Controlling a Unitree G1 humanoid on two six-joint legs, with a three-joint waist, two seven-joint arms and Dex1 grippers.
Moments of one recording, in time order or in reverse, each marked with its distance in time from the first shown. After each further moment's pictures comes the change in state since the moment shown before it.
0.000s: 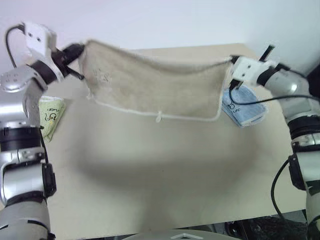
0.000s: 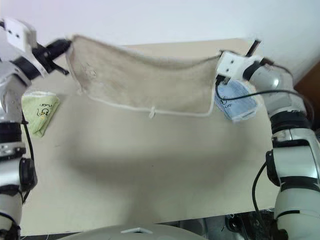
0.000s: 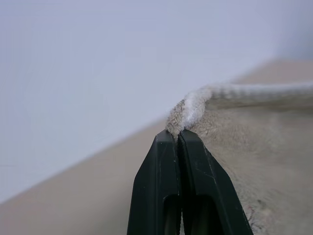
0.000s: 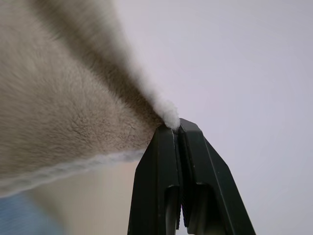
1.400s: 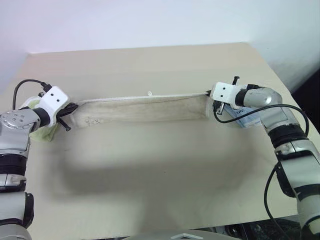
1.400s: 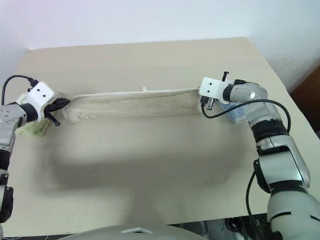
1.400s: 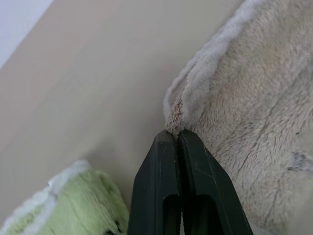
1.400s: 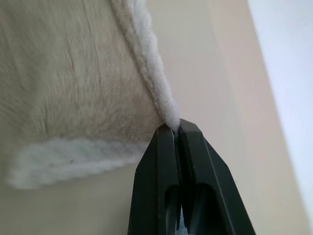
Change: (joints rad) left arm 0.305 0.140 -0.237 0.205 0.336 -0.330 -0.111; right arm 0.059 0.129 0.168 0.053 0.017 0.112 0.236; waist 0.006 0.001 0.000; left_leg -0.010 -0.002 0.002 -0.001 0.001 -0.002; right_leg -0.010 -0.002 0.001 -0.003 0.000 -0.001
